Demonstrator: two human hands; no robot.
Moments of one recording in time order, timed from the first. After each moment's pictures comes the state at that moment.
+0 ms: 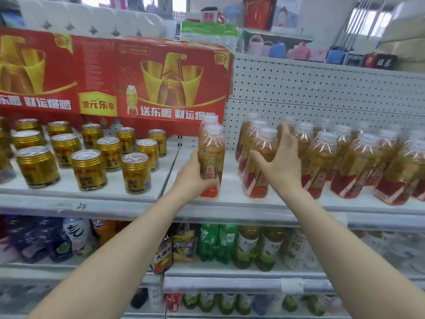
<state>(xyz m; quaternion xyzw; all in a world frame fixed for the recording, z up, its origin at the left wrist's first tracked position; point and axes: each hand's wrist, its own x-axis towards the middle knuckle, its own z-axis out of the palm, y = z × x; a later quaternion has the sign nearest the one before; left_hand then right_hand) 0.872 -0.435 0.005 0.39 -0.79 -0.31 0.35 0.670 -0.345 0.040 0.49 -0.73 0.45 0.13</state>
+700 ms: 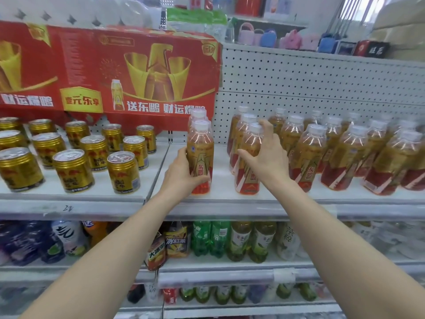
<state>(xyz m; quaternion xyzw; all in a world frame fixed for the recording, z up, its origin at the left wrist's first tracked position) 0.863 -0.441 -0.002 0.43 -0.78 -0.27 0.38 0.667 -0.354 0.042 0.51 -0.75 0.39 0.13</state>
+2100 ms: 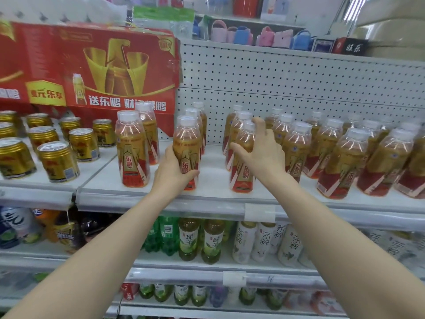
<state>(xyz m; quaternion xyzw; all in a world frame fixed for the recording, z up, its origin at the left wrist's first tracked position) 0.716 -0.370 -0.008 0.50 -0.74 -0.22 0.40 0.511 -0.295 0.049 0.55 -0.75 0.34 0.14</state>
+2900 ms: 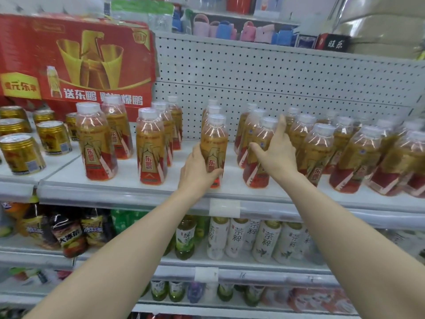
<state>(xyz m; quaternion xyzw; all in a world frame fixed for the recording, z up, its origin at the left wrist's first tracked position) 0.585 -0.323 -0.015 0.46 -0.76 -0.23 0.40 0.400 -0.257 0.041 0.50 -0.76 0.40 0.08</state>
